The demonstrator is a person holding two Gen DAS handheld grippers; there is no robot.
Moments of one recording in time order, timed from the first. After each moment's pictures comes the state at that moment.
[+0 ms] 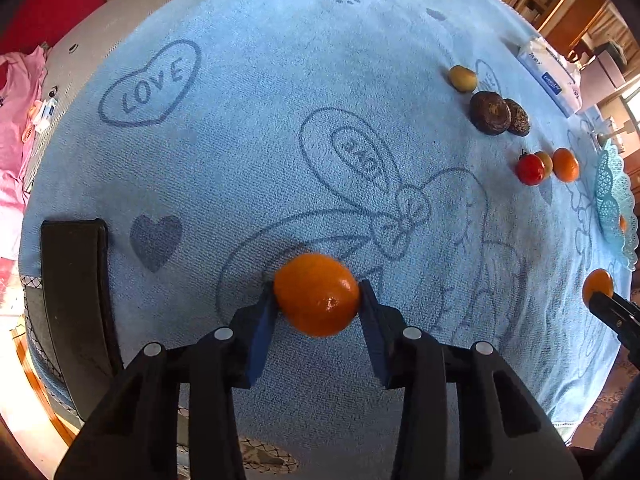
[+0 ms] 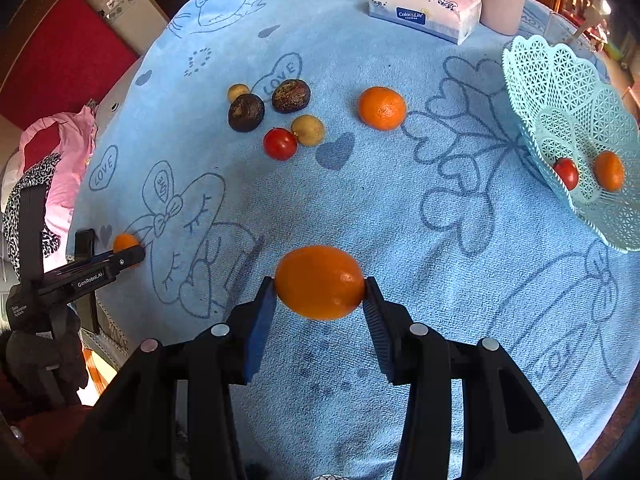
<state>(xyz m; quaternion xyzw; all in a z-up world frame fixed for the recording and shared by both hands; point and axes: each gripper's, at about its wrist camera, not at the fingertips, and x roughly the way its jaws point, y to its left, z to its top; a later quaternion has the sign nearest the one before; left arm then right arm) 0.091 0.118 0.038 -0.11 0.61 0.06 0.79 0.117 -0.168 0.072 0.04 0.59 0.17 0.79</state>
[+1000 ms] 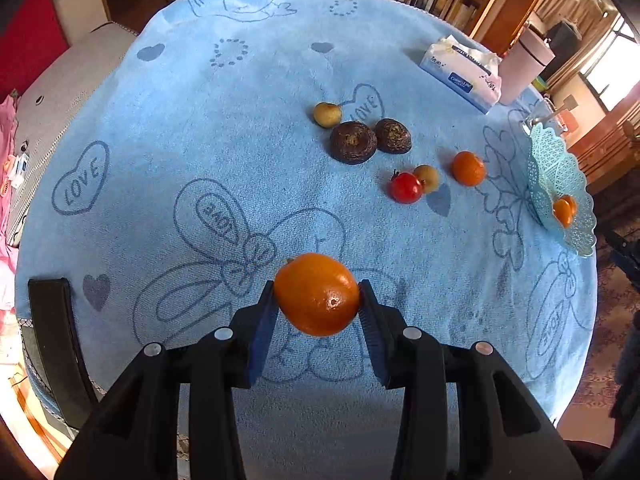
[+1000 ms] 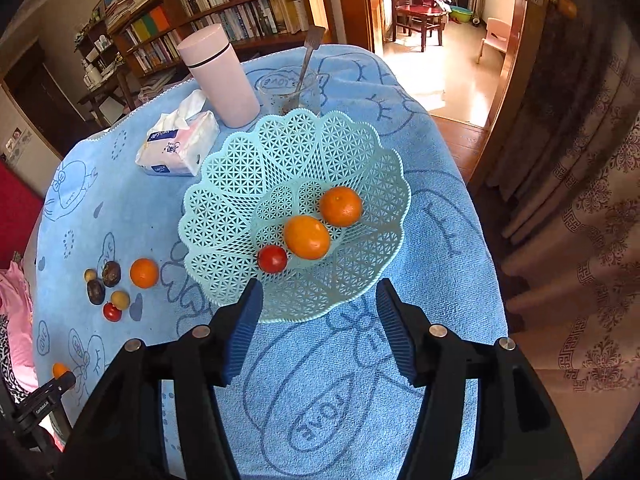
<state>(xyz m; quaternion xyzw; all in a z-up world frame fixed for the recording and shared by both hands) 0.113 0.026 0.087 -0.08 0.57 -0.01 0.82 0.134 -0.382 0.119 0.15 0.50 -0.06 0.85</state>
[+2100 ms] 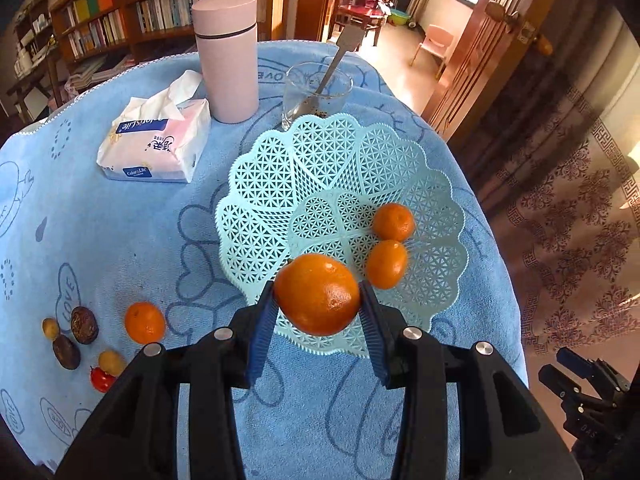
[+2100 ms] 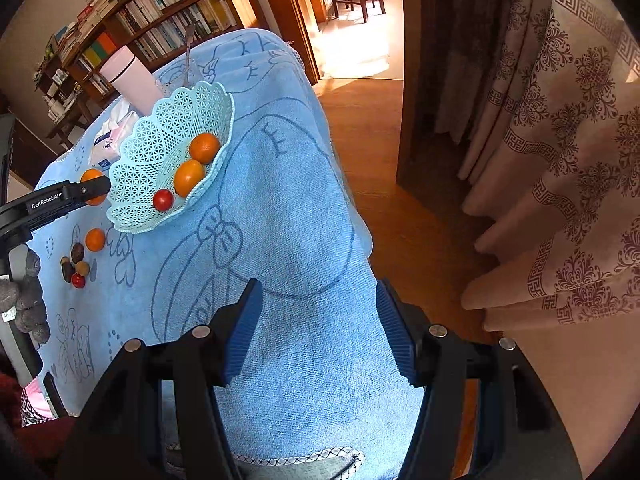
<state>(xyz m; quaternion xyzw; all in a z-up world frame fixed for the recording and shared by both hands) 0.220 -0.264 0.115 0.07 0.53 -0.23 0.82 0.008 -0.476 0.097 0.21 0.51 -0.13 0.82</state>
